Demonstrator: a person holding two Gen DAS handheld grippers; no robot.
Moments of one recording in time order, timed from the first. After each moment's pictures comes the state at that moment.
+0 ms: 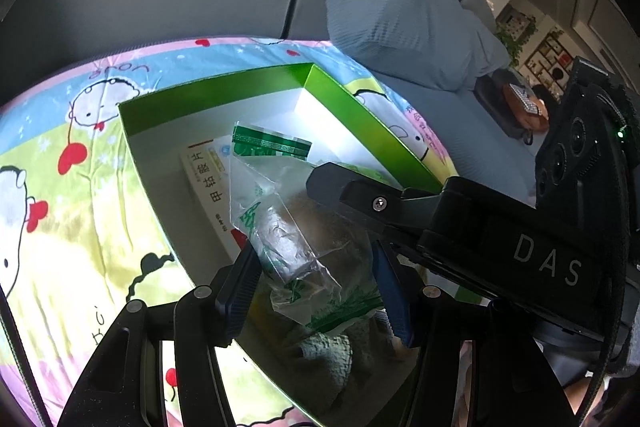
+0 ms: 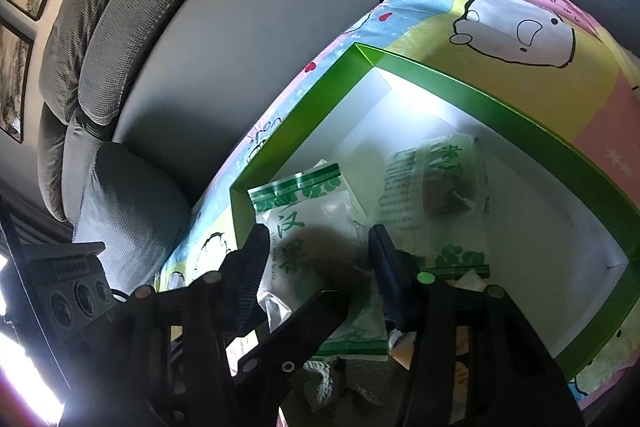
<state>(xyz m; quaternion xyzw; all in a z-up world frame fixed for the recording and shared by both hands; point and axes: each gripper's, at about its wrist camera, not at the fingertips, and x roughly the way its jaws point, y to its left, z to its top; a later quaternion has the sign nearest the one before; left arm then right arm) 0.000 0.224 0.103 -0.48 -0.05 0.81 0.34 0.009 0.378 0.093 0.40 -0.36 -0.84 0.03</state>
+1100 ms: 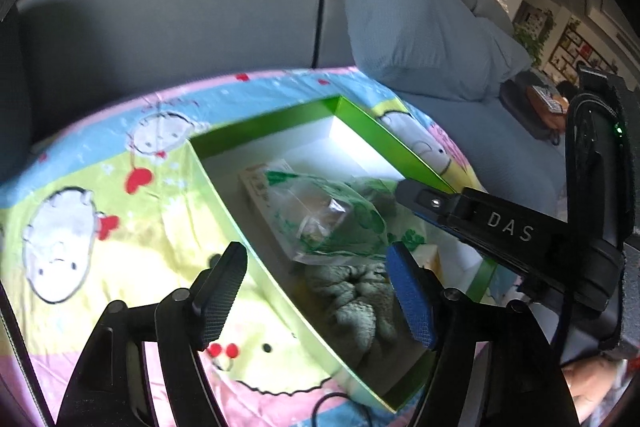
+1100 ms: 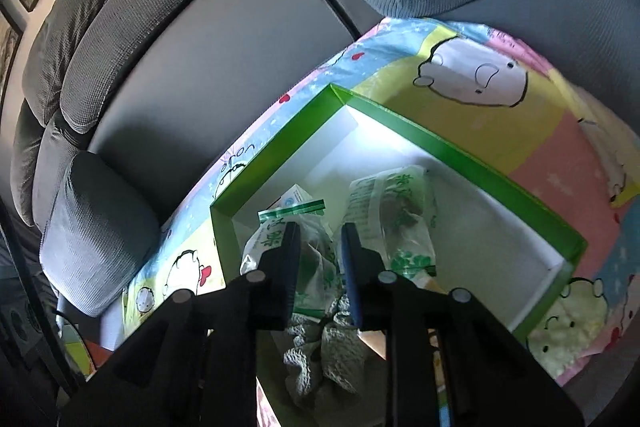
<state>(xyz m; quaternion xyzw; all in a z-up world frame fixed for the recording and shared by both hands) 0.023 0.196 0.143 -0.44 0.01 0.85 0.28 0.032 0.377 0.119 0.37 -0.31 -0.88 -0.04</state>
